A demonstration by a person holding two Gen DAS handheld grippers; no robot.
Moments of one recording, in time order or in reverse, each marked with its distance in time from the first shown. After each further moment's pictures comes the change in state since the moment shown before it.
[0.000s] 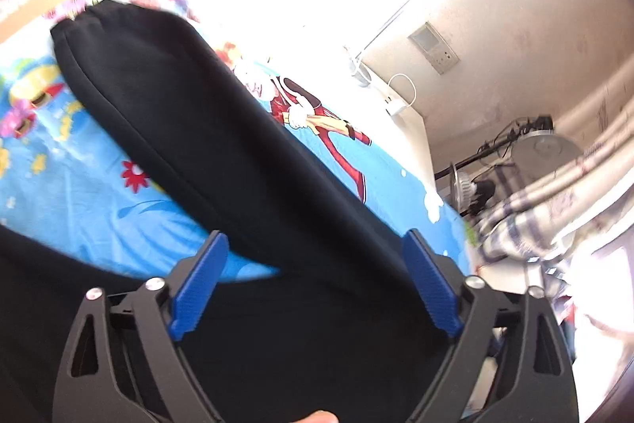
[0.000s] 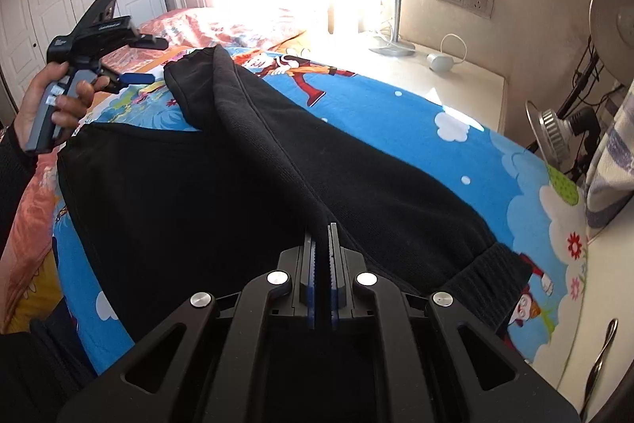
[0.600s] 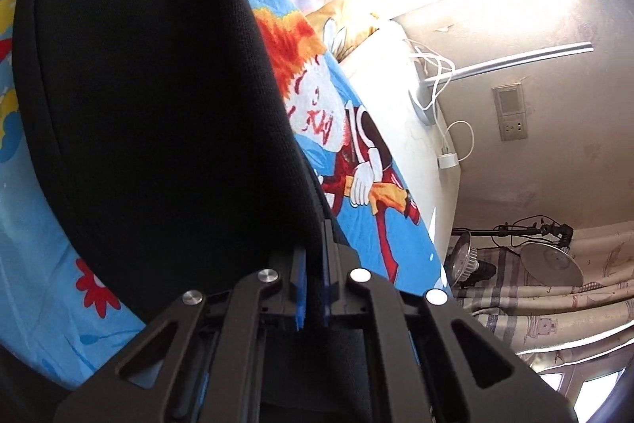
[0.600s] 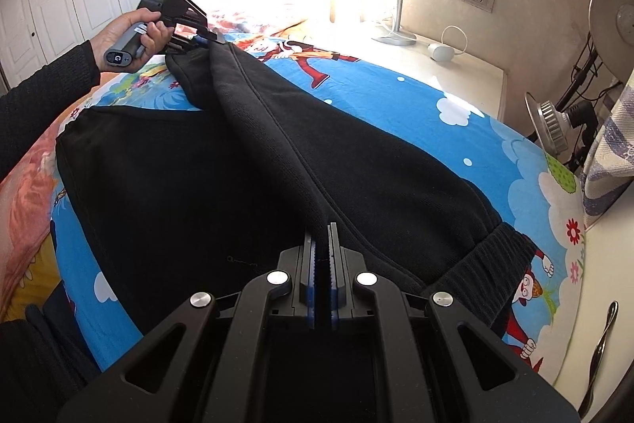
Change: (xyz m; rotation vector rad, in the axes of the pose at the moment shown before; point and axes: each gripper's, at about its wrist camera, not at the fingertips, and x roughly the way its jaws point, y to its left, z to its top) left arm 0.088 0.061 0.098 -0.288 0.085 0.007; right arm -0.013 0.010 -0.017 -0.032 0.022 -0.033
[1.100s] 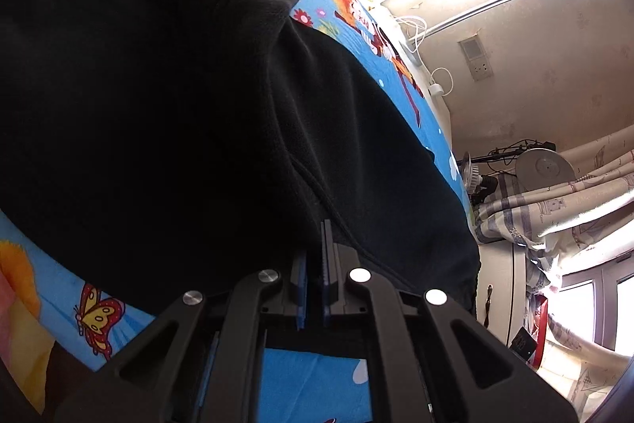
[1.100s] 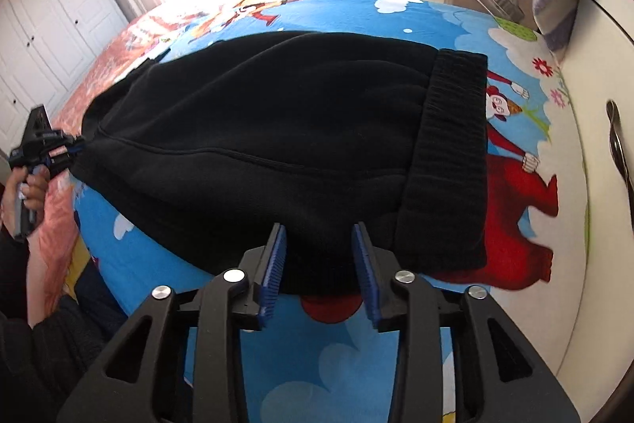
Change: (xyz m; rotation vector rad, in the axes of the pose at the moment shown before) left arm -0.149 0.120 -0.260 0.067 -0.068 -0.004; right arm -0.044 -0.032 -0.109 0.338 0.085 0.077
